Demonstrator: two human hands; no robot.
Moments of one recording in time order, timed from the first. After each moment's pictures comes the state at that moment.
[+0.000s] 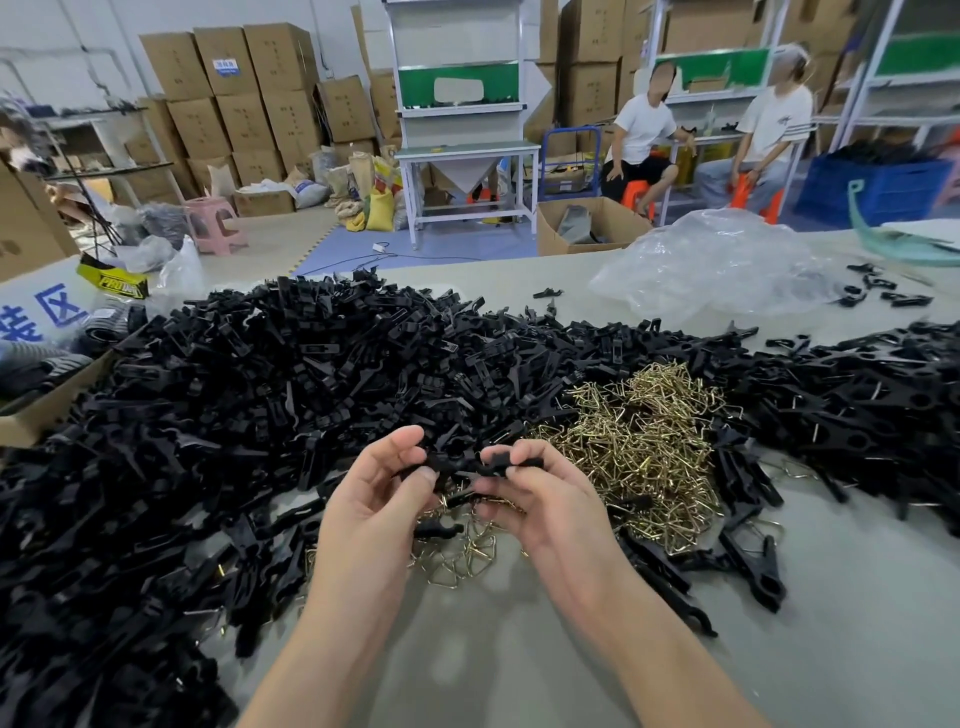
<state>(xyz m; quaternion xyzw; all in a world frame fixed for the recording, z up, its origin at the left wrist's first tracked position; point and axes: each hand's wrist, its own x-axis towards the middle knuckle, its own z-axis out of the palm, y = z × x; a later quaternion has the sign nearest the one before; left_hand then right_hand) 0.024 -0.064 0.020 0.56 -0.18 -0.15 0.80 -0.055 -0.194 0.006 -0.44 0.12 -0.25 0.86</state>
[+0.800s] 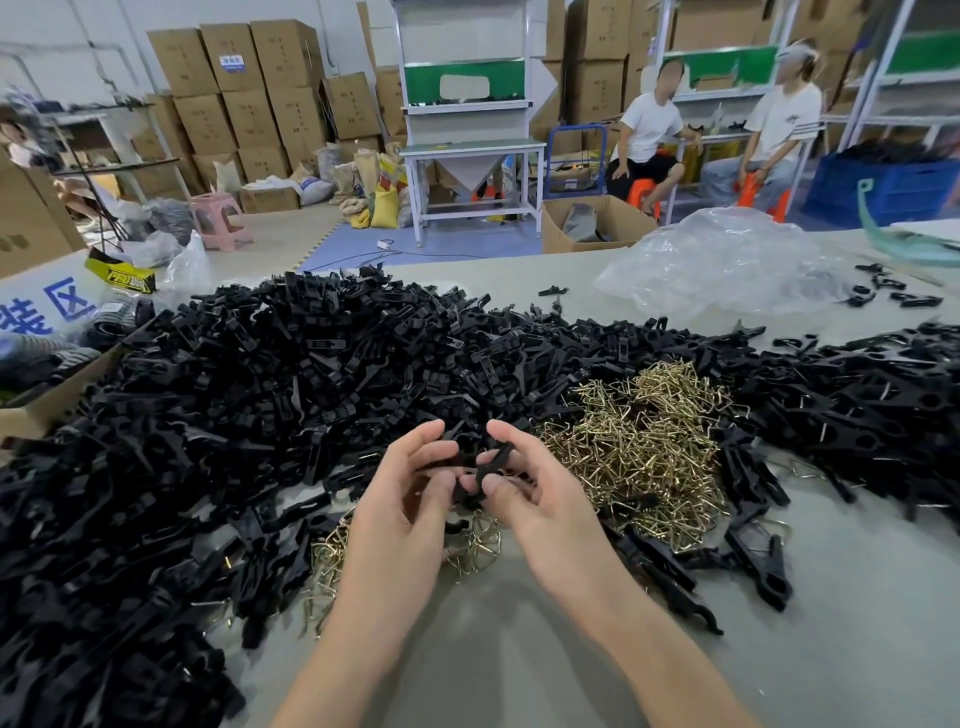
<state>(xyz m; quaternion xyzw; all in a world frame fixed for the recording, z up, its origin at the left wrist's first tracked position) 0.014 -0.065 0.017 0.68 -0.31 -0.05 0.66 -0.062 -0.183 0.012 -0.67 0.14 -0.25 0.69</state>
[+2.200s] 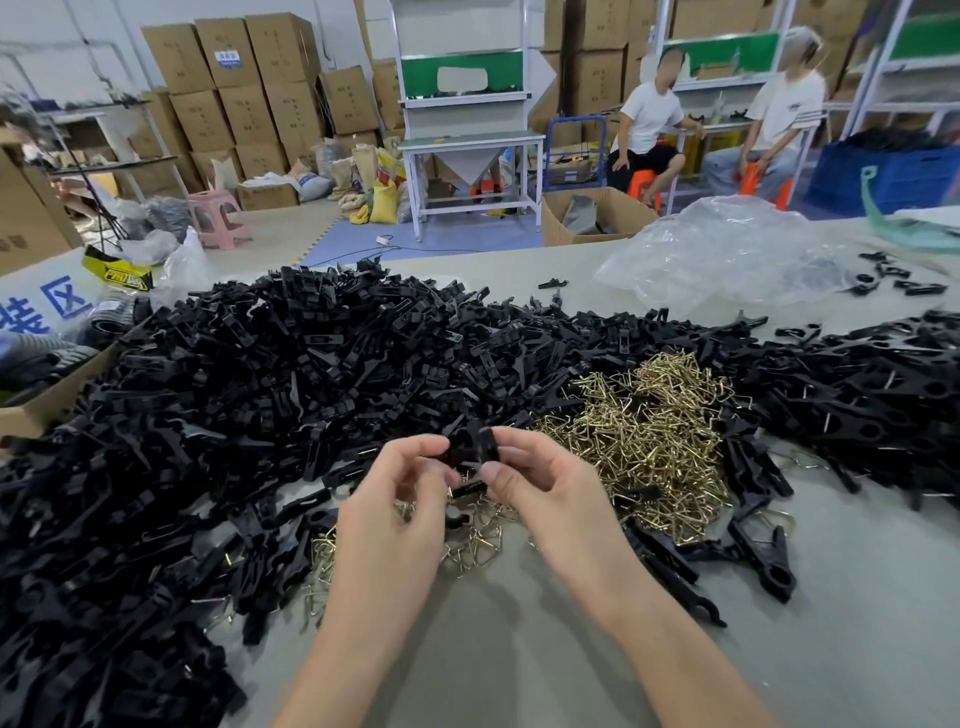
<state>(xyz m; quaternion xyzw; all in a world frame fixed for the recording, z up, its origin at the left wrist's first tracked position) 0.011 -0.059 0.021 0.73 -0.31 0.02 0.61 -0.064 -0.191 0.010 -0.65 0.14 -0.27 0.70</state>
